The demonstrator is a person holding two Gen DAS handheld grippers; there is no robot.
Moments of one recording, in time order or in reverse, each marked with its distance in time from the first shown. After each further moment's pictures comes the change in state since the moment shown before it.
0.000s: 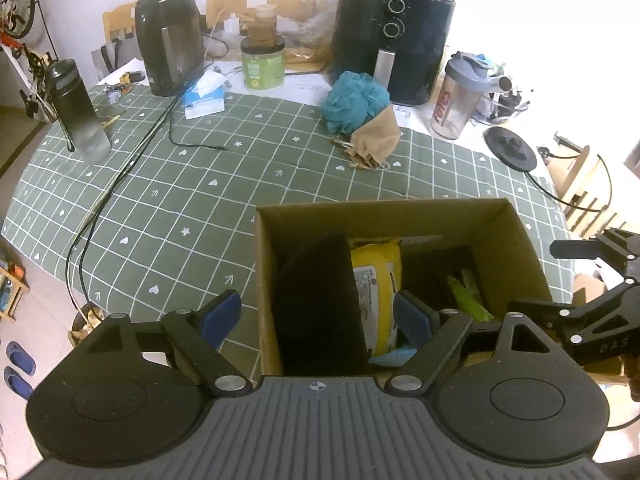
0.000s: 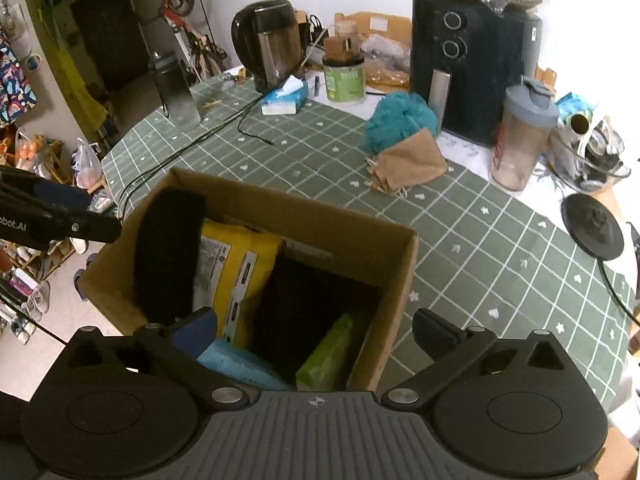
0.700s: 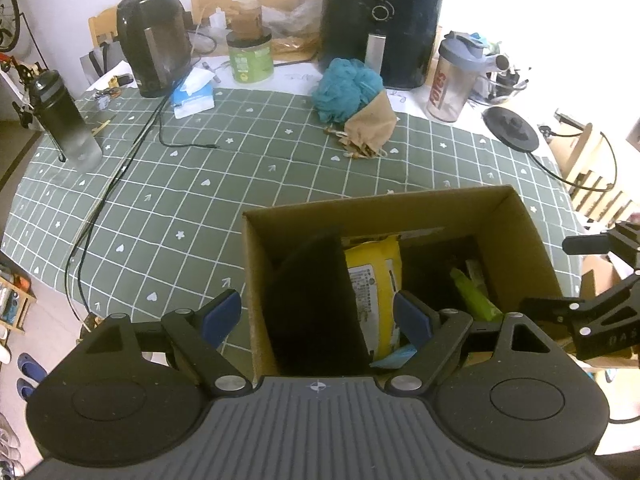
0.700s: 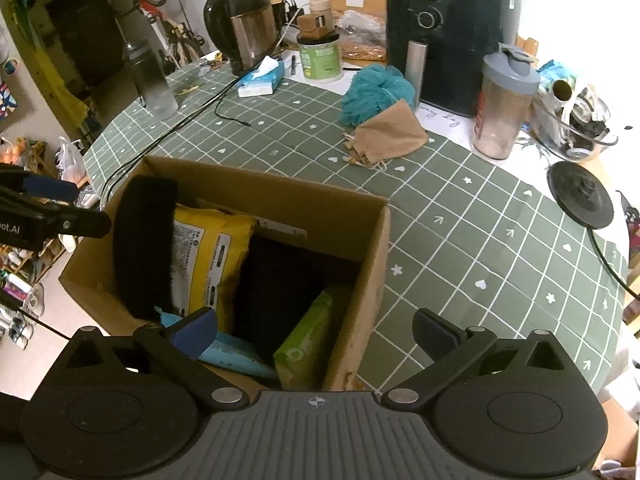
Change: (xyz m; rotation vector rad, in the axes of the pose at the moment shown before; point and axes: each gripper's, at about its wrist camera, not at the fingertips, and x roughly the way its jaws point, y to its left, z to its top) left arm 0.012 -0.009 0.007 0.062 0.038 0.019; right arm 0.004 -0.016 -0.003 0.057 0.060 -0.033
